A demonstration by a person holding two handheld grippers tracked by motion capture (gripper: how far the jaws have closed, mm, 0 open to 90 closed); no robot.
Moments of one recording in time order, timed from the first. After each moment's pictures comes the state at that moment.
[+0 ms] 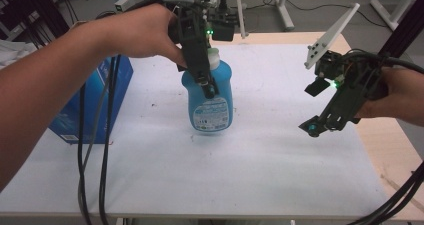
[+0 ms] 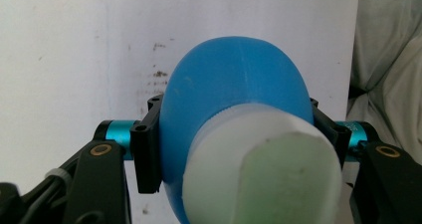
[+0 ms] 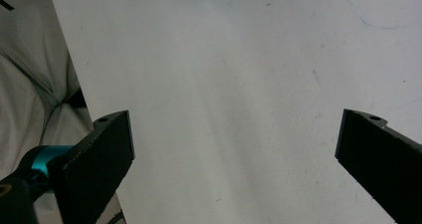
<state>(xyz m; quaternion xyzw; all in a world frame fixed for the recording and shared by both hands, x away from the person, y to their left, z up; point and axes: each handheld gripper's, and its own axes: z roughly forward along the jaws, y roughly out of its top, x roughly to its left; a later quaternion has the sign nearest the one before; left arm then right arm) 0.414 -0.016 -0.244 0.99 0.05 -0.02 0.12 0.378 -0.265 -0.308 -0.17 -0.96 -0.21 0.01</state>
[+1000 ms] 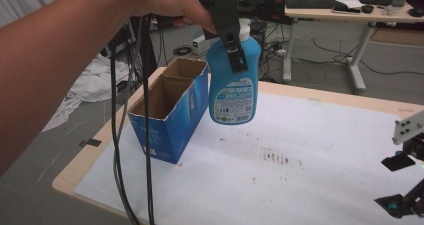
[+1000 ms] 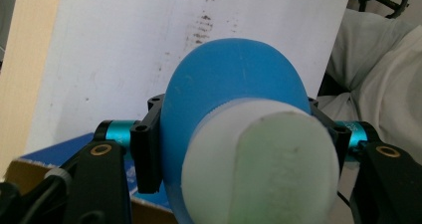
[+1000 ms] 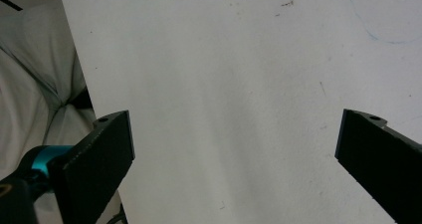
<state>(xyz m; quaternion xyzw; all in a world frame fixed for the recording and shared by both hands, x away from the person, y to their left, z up) 0.400 0.098 -0.114 0.98 0.16 0.02 0.14 0.376 -0.258 -0.305 -0.16 -0.96 -0.21 0.01</state>
